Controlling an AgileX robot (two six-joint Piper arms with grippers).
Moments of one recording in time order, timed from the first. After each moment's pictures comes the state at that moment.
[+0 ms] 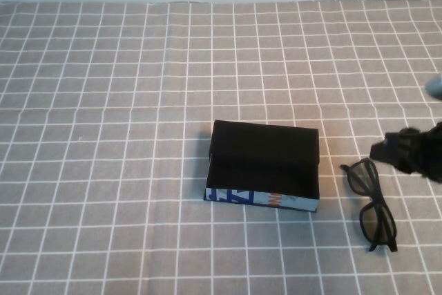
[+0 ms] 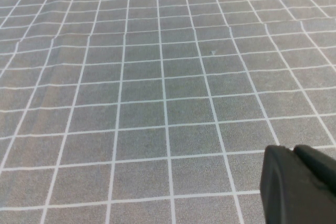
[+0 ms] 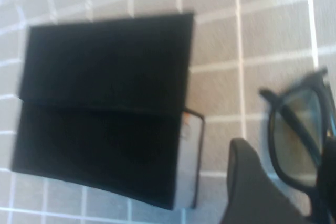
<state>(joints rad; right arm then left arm) 0.09 1.42 -0.71 1.15 0.46 -0.74 -0.06 -0.02 0.02 -0.06 0.37 0.08</state>
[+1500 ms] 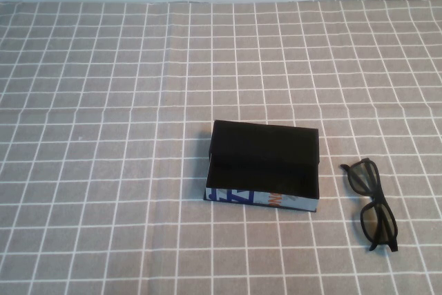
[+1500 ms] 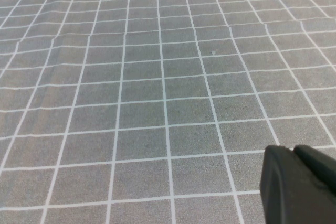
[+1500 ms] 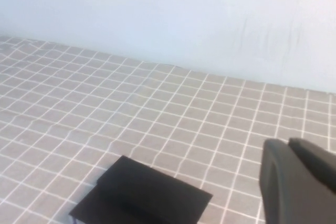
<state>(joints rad) 0.10 0.54 -0.71 0.72 0.54 -0.64 -0.06 -0.02 0.02 -0.06 0.37 0.08</state>
